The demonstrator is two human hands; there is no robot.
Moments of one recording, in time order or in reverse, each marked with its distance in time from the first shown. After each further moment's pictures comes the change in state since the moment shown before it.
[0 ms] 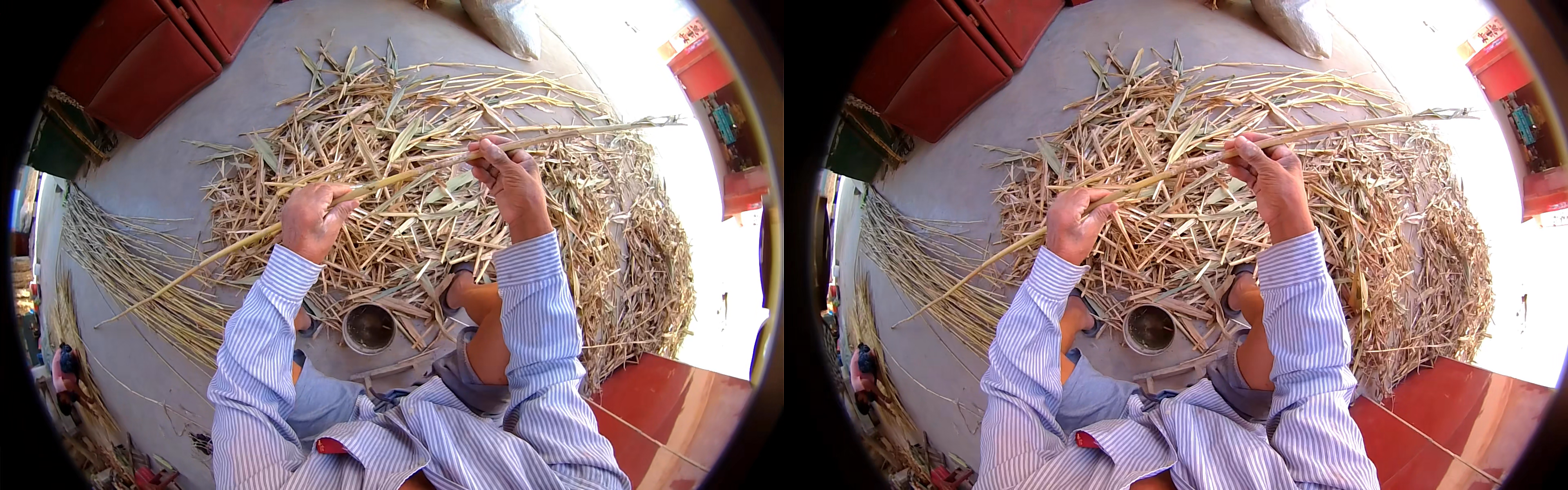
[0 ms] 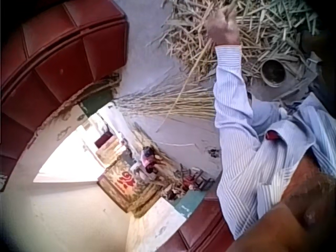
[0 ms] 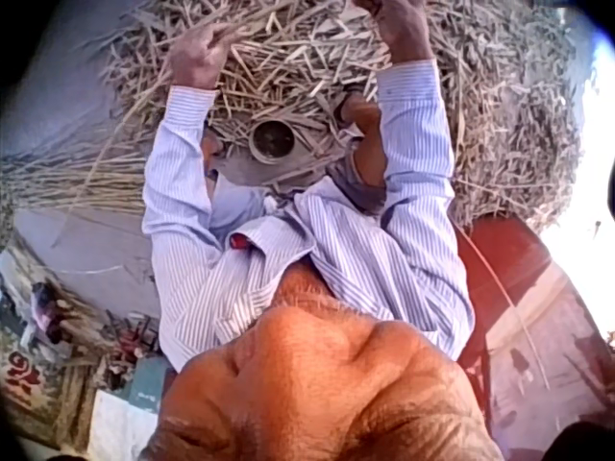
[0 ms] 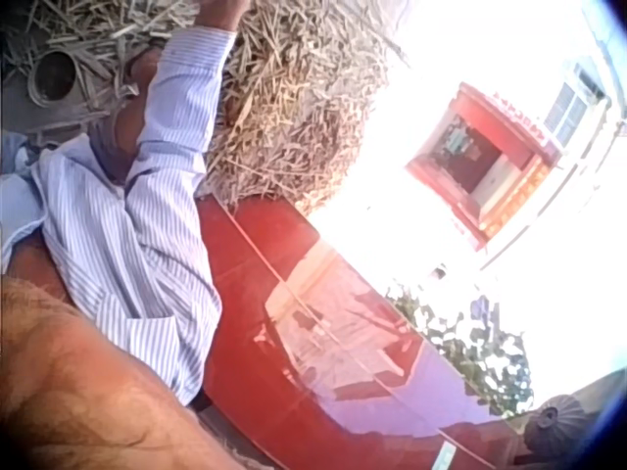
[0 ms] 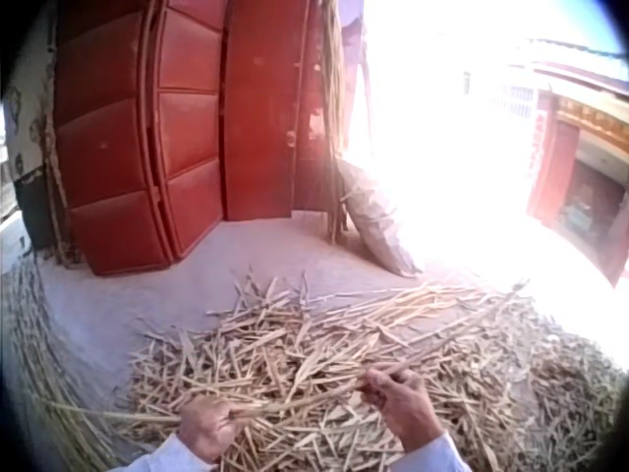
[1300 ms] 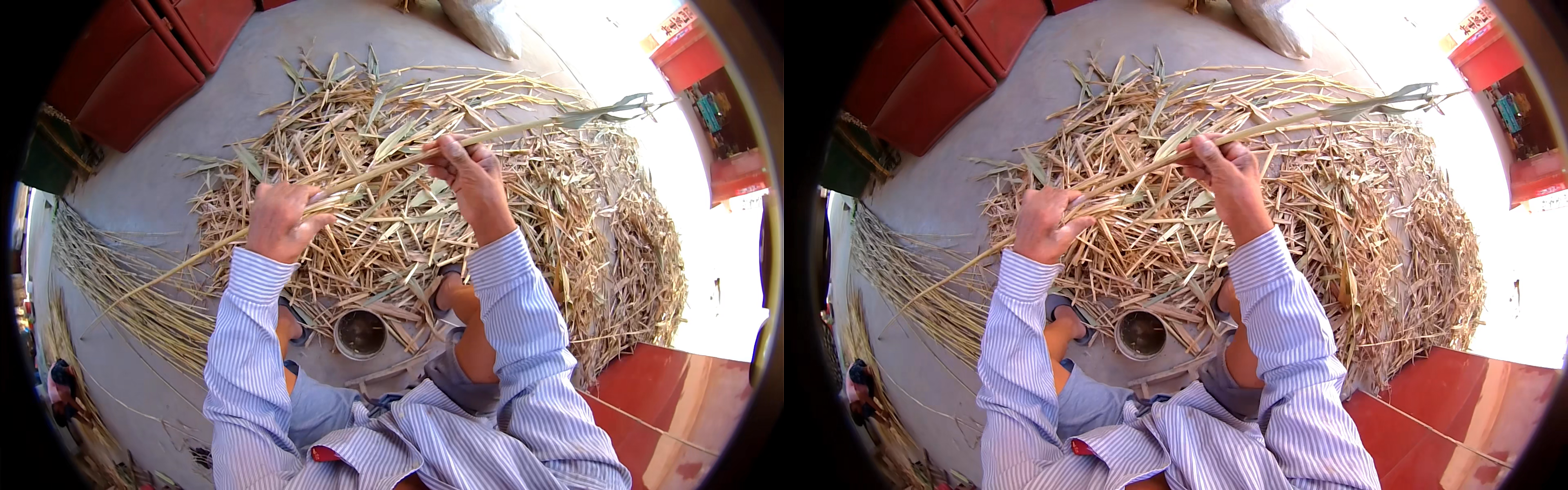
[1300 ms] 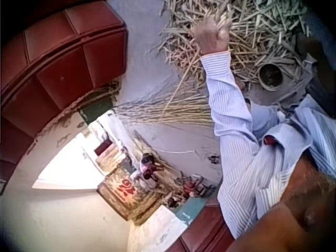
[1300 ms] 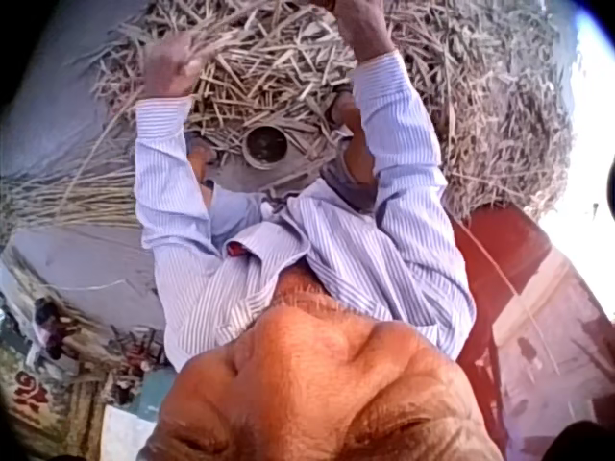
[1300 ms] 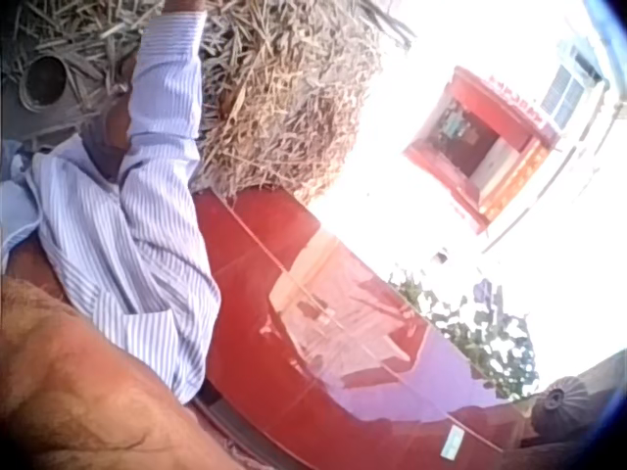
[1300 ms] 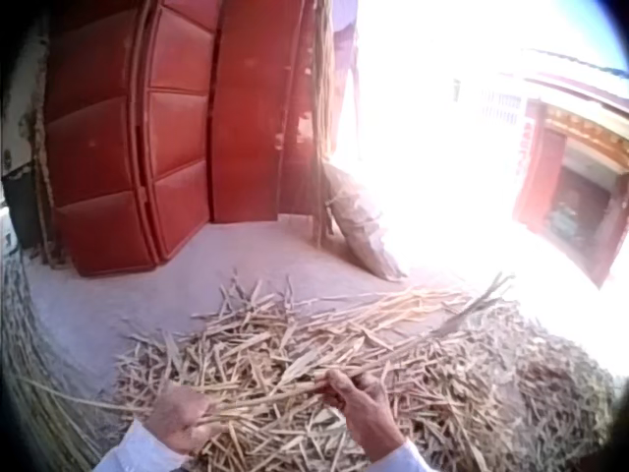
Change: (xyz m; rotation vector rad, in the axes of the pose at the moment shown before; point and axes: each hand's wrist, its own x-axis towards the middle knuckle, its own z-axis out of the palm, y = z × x) left_hand 0.016 -0.008 -0.026 0.158 -0.032 0.253; right_hand 0.001 0.017 0.028 0.023 -0.120 -0.096
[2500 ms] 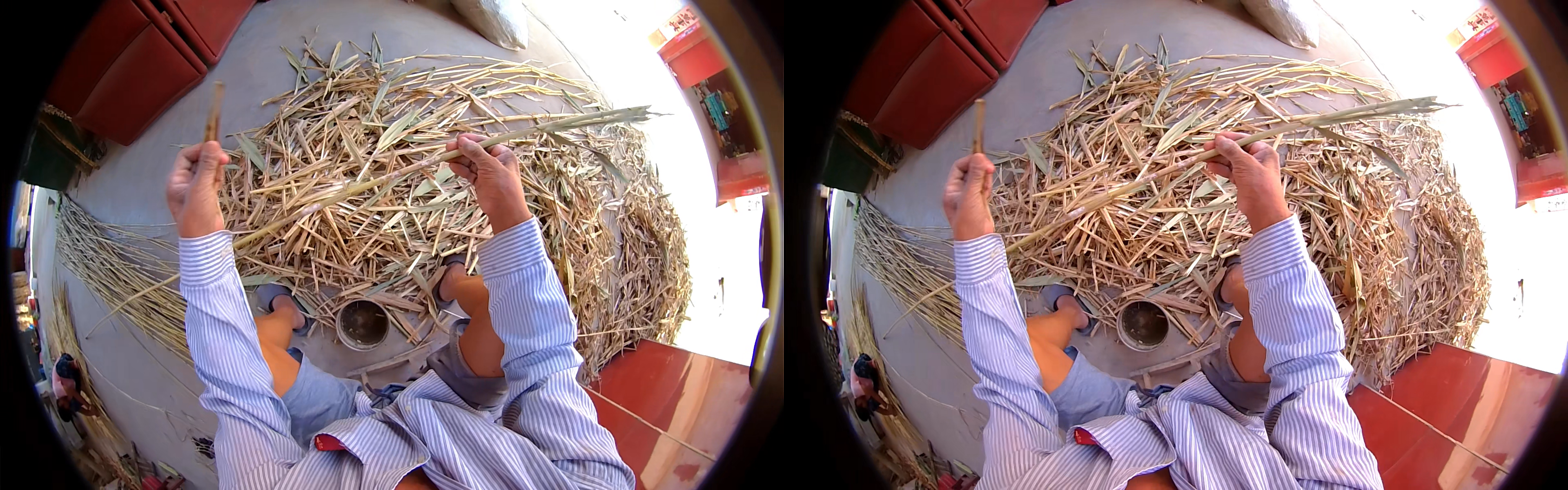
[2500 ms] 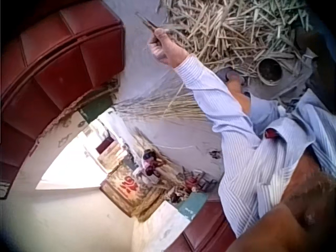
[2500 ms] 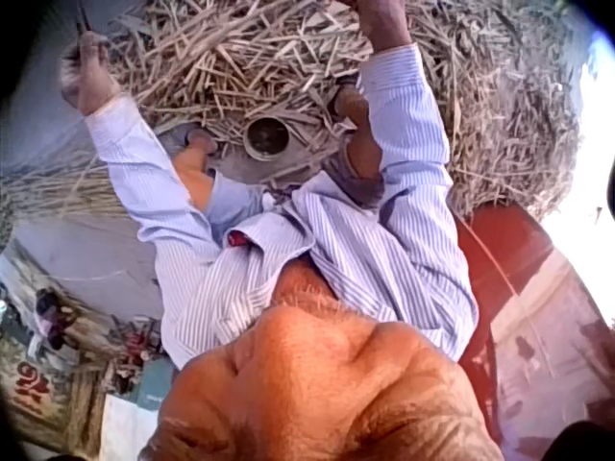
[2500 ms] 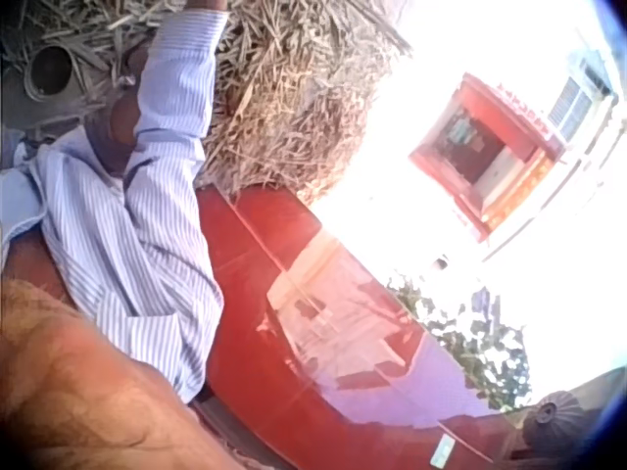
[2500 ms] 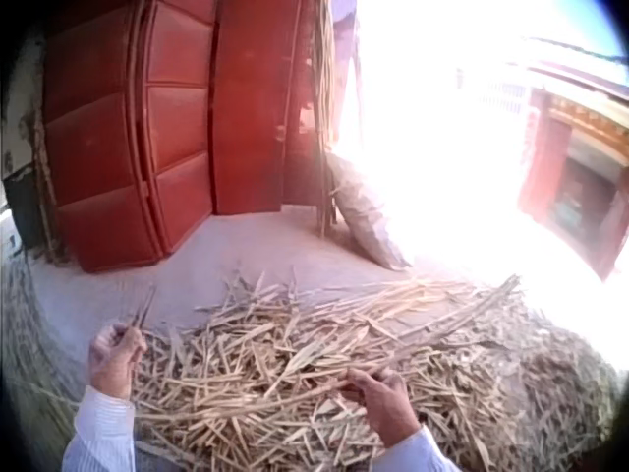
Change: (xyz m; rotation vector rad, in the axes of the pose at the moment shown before) left_hand 0.005 -0.059 -0.050 -0.879 0.552 -0.636; right_hand -0.002 0.000 -0.032 -0.079 0.141 0.094
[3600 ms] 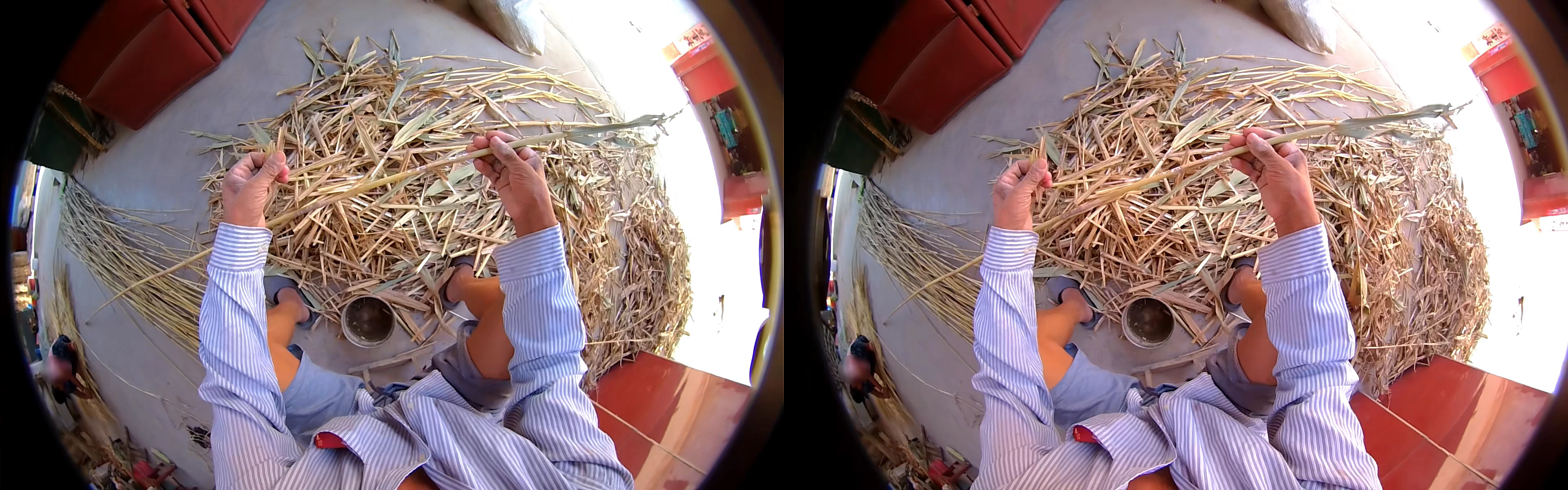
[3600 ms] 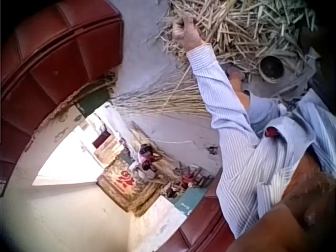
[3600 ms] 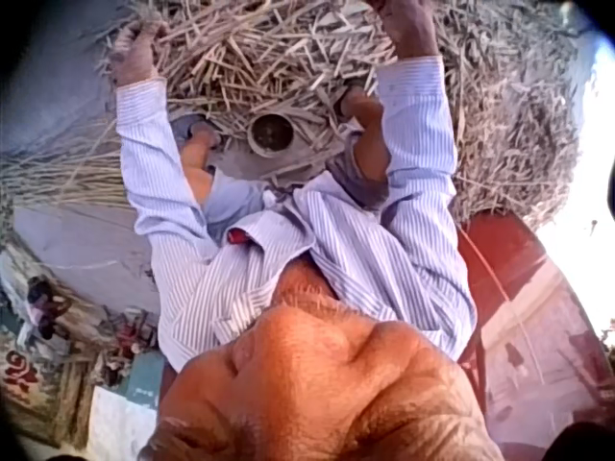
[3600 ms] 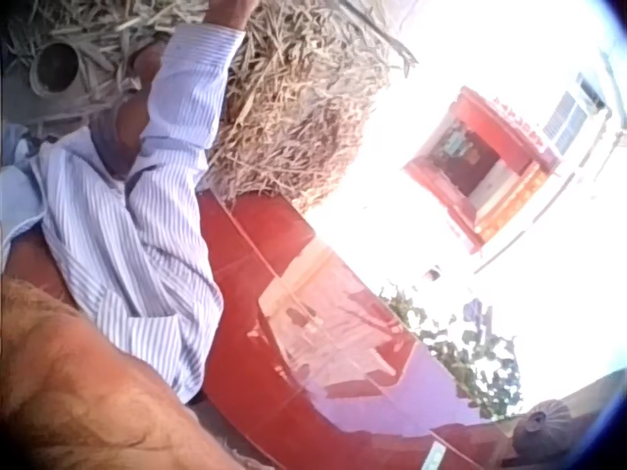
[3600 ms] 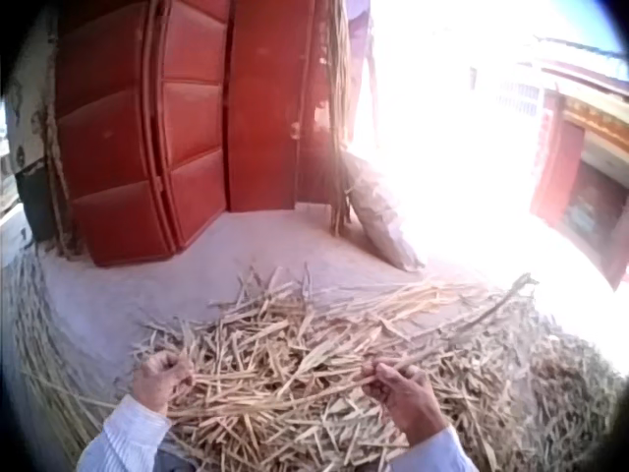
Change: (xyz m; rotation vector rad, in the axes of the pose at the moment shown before) left_hand -0.024 -0.037 0.007 -0.034 -0.151 -0.329; right_hand 0.001 -0.013 -0.003 0.103 -0.115 -0.022
